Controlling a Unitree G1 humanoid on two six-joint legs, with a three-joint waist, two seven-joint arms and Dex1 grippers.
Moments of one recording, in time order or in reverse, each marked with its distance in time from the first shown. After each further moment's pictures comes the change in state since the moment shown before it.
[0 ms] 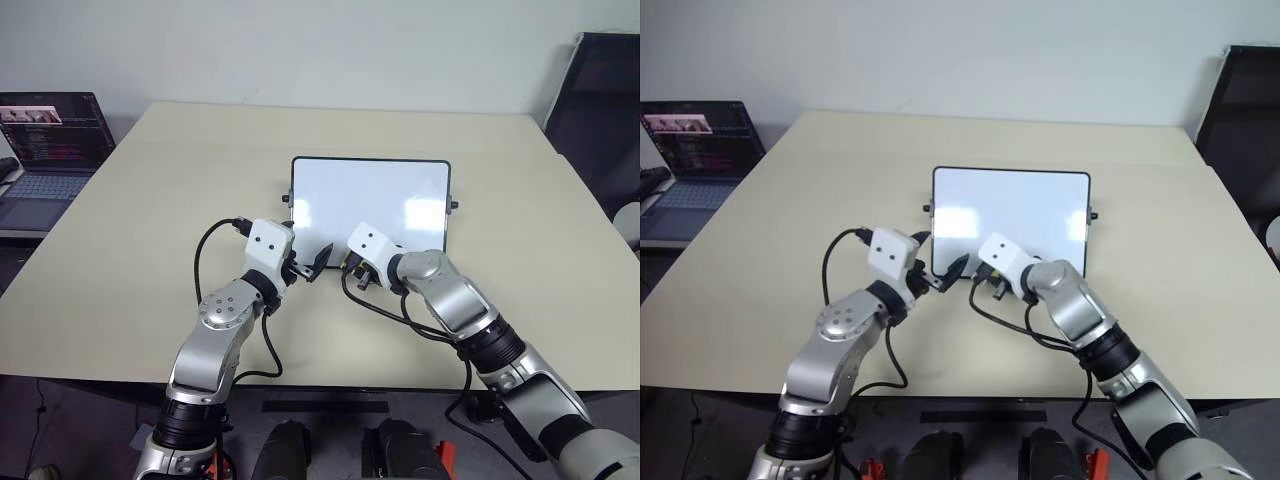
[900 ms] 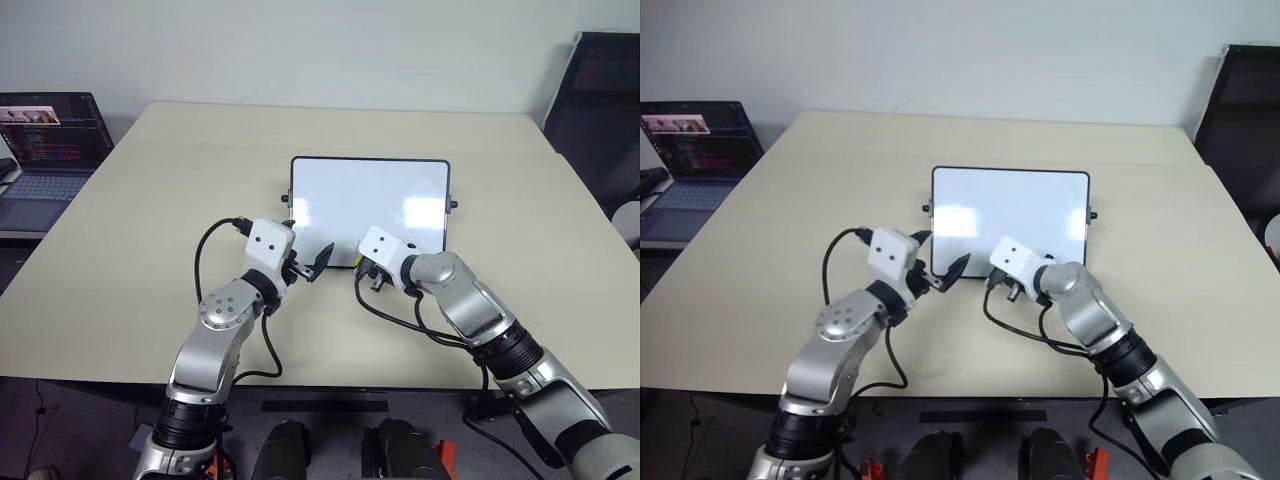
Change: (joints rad) left arm 0.000 0.002 -0.001 0.002 0.000 -0.018 -0.012; right arm 0.038 -0.080 0.021 -0.058 -0.039 -0.038 0.008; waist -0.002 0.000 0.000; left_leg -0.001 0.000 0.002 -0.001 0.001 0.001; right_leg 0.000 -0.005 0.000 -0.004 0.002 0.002
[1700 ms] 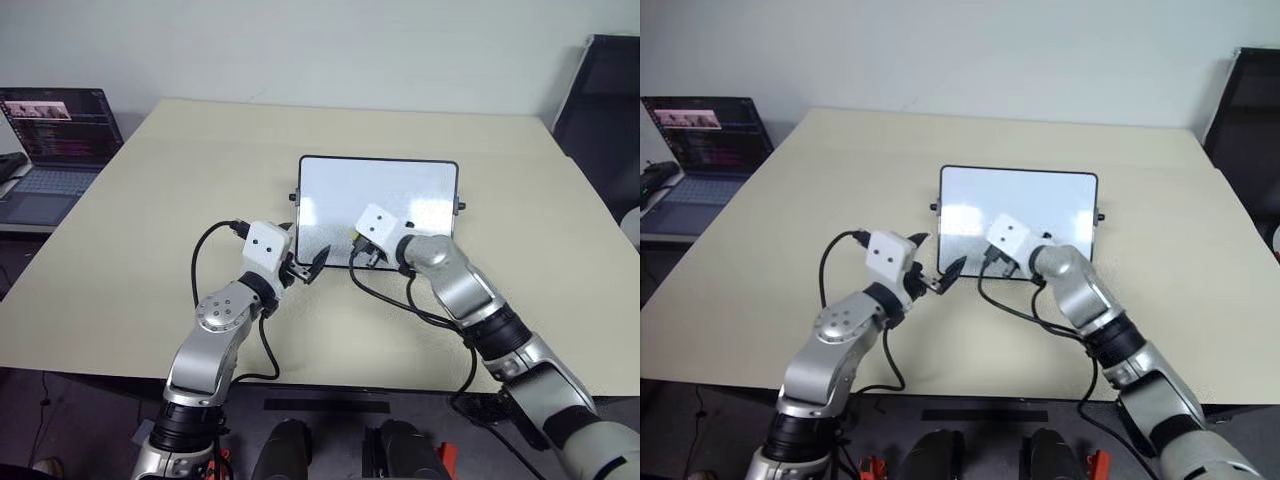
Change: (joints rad) left arm 0.012 0.012 0.002 0.001 0.000 0.000 0.010; right arm -0.031 0.008 -0.042 0.057 -0.037 -0.102 -0.064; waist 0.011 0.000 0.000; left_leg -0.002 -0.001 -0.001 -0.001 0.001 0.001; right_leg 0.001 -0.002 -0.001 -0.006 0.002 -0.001
